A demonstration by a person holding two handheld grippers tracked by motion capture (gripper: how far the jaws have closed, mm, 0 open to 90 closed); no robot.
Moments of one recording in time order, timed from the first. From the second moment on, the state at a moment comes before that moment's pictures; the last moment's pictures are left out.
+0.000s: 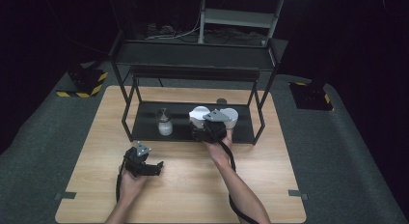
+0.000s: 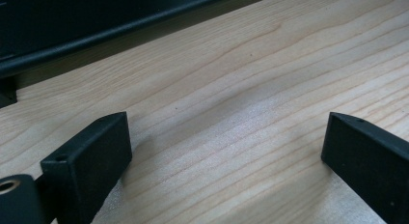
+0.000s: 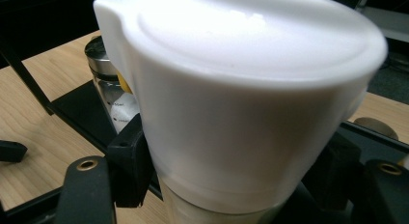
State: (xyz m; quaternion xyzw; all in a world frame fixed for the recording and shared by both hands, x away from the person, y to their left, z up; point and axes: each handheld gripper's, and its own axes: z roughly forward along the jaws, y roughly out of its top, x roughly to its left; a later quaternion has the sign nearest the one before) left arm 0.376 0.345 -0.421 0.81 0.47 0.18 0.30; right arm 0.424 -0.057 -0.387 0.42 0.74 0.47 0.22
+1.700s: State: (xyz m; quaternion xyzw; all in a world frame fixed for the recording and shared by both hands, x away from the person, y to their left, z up) left arm 0.376 0.345 -0.421 0.81 0.47 0.18 0.30; right arm 0.446 -0.033 -0.410 0.45 0.74 0.45 0.22
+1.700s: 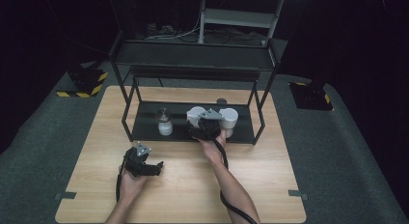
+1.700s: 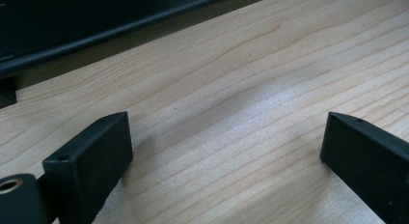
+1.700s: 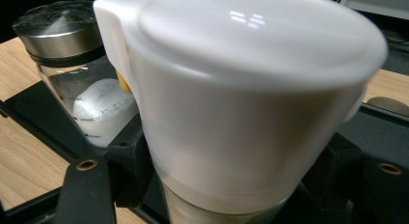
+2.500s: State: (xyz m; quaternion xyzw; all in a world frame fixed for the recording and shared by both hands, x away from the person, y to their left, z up) left arm 0.376 0.345 -0.421 0.81 0.47 0.18 0.30; right arm 0.456 -0.027 -0.414 0.46 0.74 0.44 0.22
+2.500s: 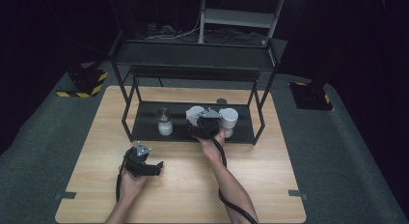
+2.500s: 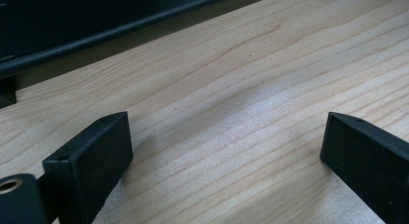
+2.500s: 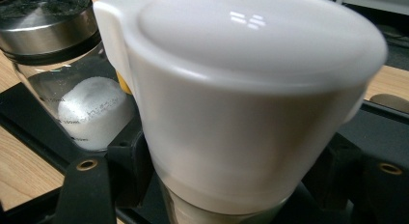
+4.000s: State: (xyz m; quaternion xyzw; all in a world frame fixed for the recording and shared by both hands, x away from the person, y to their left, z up) left arm 0.375 0.345 -0.421 0.81 0.47 0.18 0.30; right arm 0.452 -0.030 -0.418 0.45 0.74 0.45 0.22
